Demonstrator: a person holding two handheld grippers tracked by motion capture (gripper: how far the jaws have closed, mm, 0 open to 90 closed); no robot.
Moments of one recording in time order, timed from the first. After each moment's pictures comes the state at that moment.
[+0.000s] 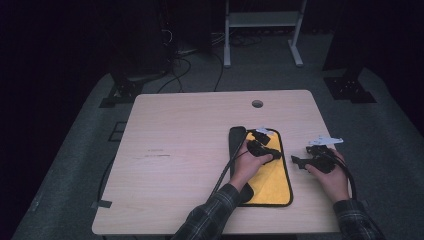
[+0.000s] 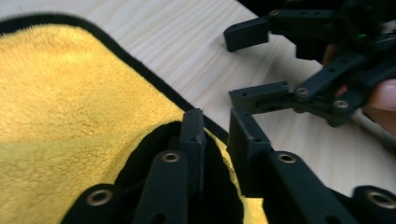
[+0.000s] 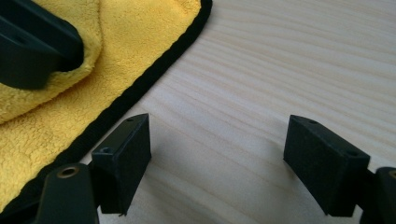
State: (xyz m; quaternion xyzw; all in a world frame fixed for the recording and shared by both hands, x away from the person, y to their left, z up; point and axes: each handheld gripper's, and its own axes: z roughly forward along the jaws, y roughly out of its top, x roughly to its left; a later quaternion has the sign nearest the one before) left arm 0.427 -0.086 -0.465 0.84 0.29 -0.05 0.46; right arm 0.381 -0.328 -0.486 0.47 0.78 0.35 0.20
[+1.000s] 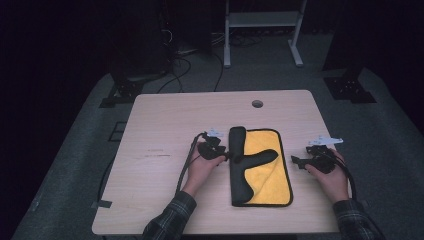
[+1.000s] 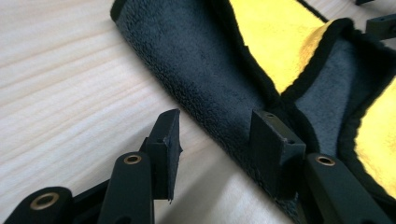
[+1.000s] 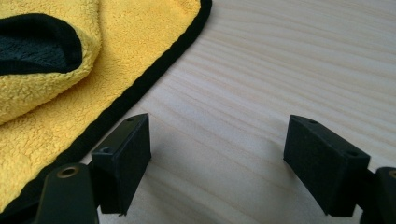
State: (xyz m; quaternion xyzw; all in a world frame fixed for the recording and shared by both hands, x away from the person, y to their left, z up) left arm 0.422 0.054 -0.473 0.83 0.38 0.06 0.41; right arm 0.381 -0.327 -0.486 0.47 0.78 0.35 0.21
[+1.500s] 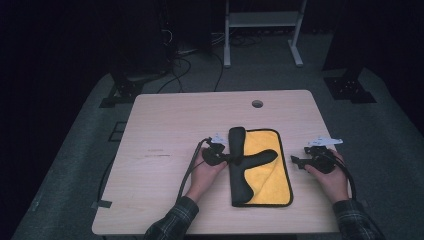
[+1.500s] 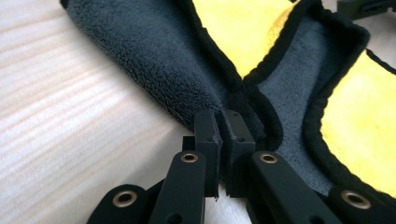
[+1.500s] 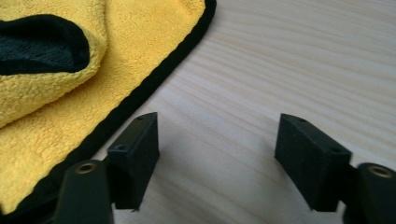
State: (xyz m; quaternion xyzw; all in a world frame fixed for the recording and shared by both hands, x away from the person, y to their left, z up) left arm 0.403 0.047 -0.475 0.84 0.35 0.05 0.41; right arm 0.379 -0.324 -0.485 0.46 0.78 0.36 0.21
